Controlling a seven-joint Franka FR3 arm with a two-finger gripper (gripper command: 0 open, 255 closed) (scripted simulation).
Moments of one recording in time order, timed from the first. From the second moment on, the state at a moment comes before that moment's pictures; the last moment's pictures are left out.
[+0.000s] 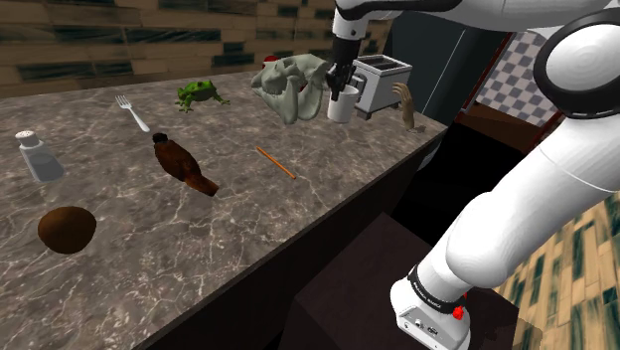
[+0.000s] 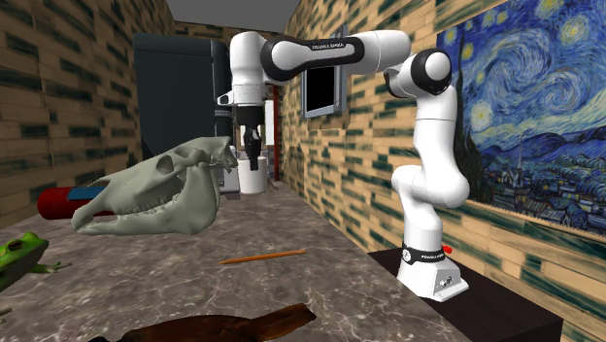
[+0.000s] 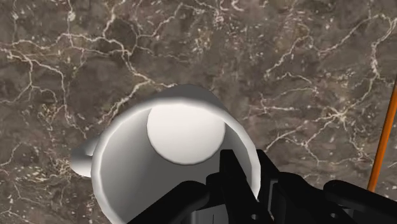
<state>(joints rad) 0.01 -0.09 -0.19 -1.83 -0.07 1.71 -0.23</state>
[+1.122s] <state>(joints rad) 0.06 -0.10 -0.14 -1.69 -0.07 1.55 -0.15</state>
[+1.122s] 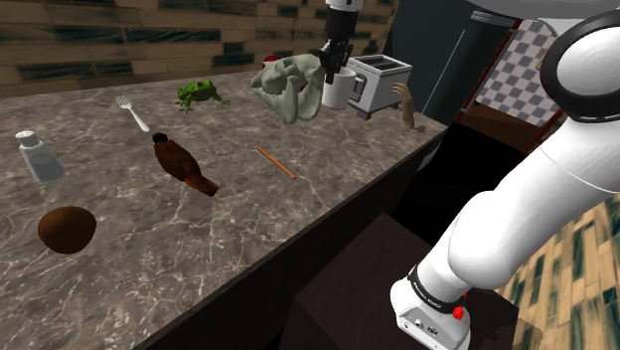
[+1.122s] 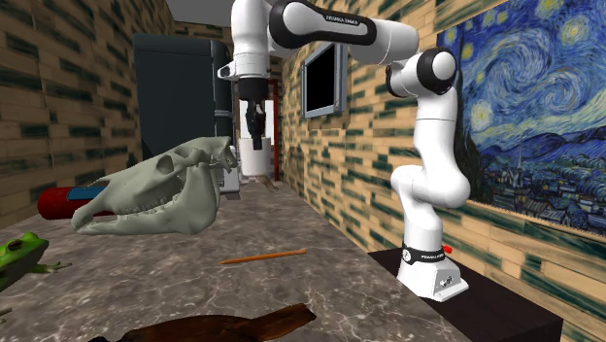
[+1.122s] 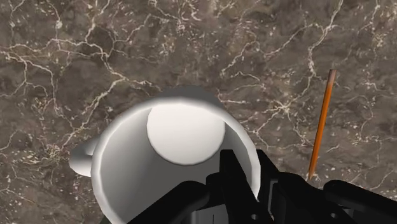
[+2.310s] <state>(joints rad) 0.25 -0.07 0.11 -1.70 -0.03 1.57 0.29</state>
